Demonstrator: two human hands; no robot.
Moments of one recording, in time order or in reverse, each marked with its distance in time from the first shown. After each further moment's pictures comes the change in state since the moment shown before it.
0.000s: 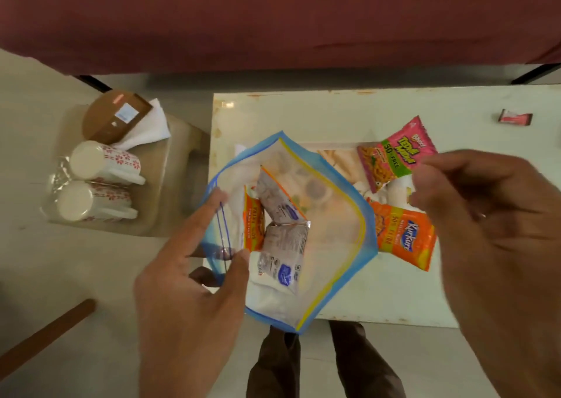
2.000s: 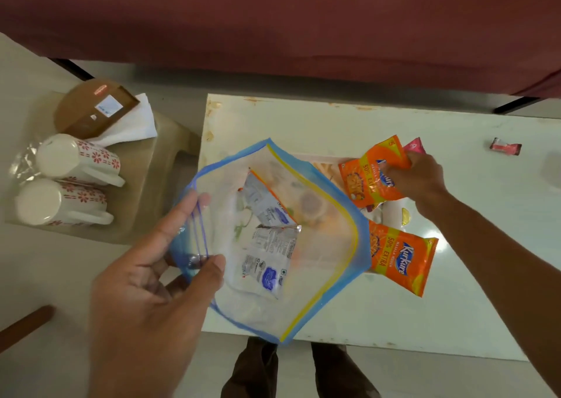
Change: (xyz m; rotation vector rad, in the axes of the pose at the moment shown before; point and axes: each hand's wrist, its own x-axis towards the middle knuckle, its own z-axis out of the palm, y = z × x) left_hand 0.033 -0.032 -0.011 -0.308 -0.028 -0.050; right_hand 0.145 0.194 0.033 -0.732 -0.232 0.435
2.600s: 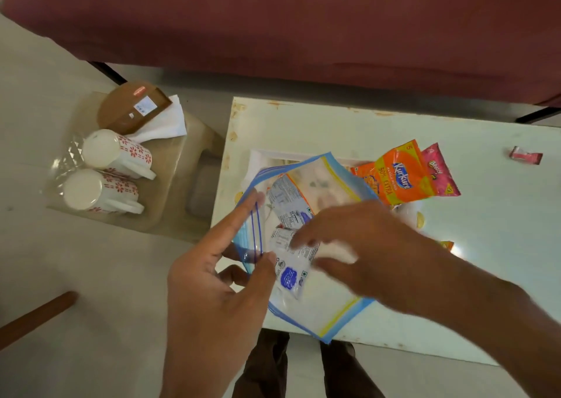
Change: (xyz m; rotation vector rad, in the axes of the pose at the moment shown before) left_hand -0.022 0.013 0.016 -0.075 -0.022 -0.091; right_hand -0.193 -0.116 -0.048 -0.193 -0.623 -0.926
